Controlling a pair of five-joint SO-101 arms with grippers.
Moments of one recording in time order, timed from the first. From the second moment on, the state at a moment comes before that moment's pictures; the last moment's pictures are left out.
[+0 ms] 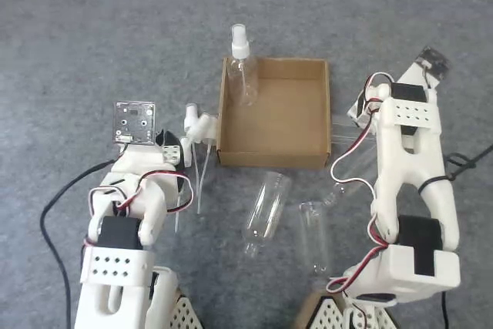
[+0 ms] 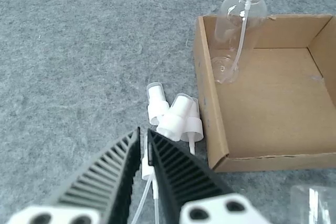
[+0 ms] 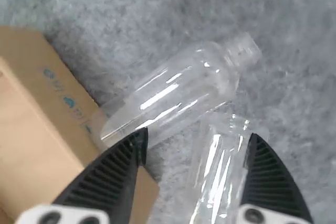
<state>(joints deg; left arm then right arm) -1.9 -68.5 73.8 45.2 5.9 3.5 2.5 14.0 64.3 -36.3</state>
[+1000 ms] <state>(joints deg) -1.9 -68.5 75.4 42.3 5.9 0.2 3.7 10.8 53.4 -45.7</state>
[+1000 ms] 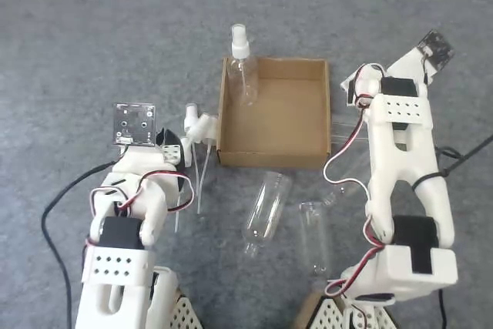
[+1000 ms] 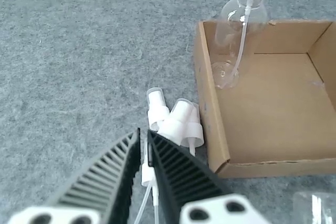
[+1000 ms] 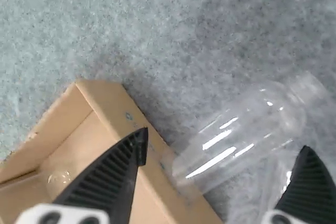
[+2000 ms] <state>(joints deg) -1.9 -68.5 75.4 42.3 5.9 2.2 12.8 10.8 50.3 -45.7</state>
